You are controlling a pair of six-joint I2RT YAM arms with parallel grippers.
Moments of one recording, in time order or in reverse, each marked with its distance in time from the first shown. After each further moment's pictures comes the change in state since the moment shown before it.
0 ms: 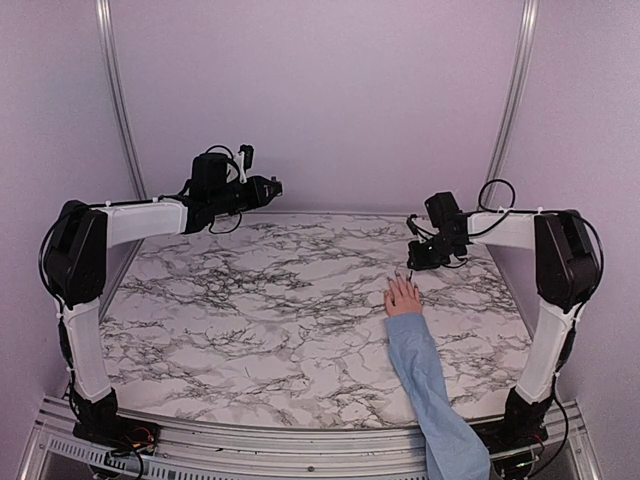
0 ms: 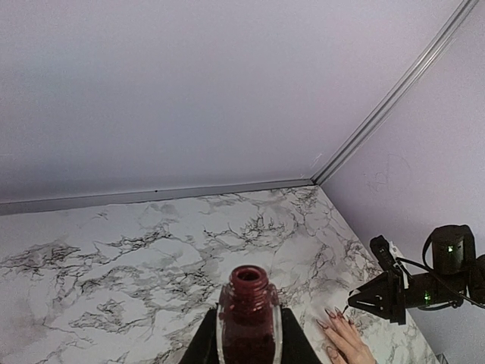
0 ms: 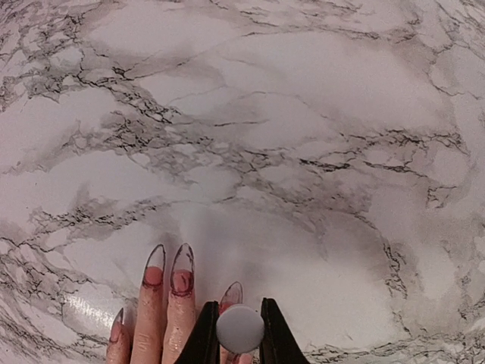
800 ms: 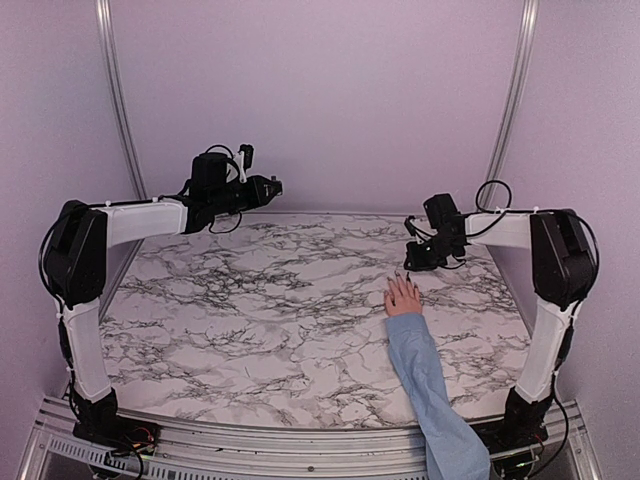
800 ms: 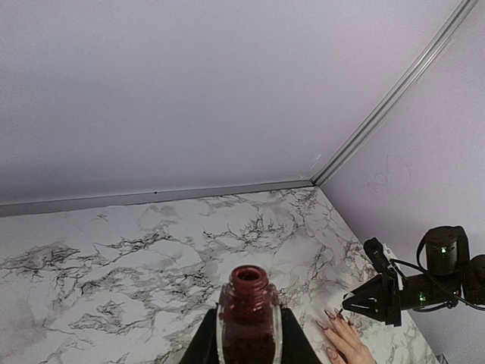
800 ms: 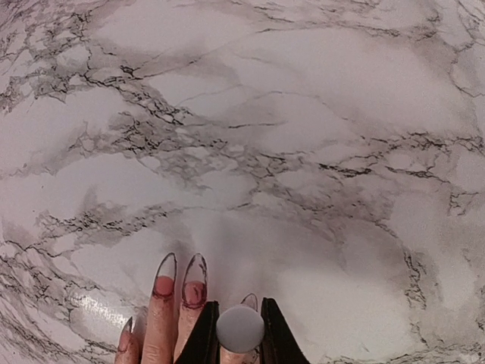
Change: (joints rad) left arm 0.000 0.000 0.000 0.005 0.000 0.000; right arm -0.004 0.027 0.008 0.017 -0.045 0.017
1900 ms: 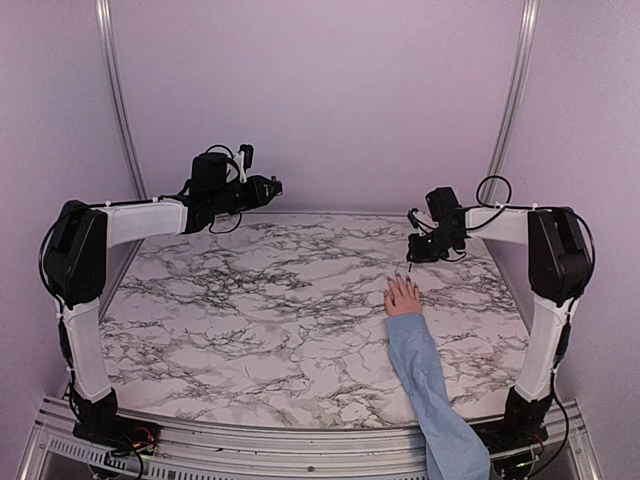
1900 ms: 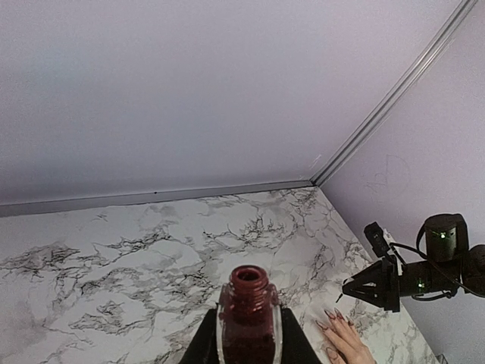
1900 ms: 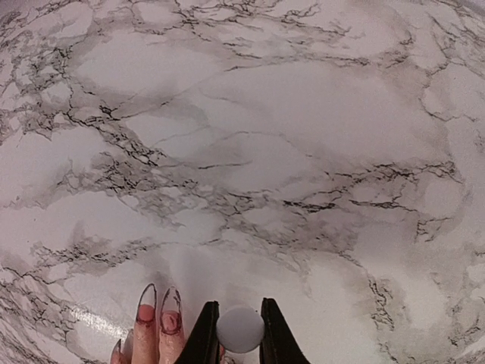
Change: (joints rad) left arm 0.000 0.000 0.000 0.000 0.000 0.000; right arm -0.022 0.043 0.085 -0.019 0.021 0.001
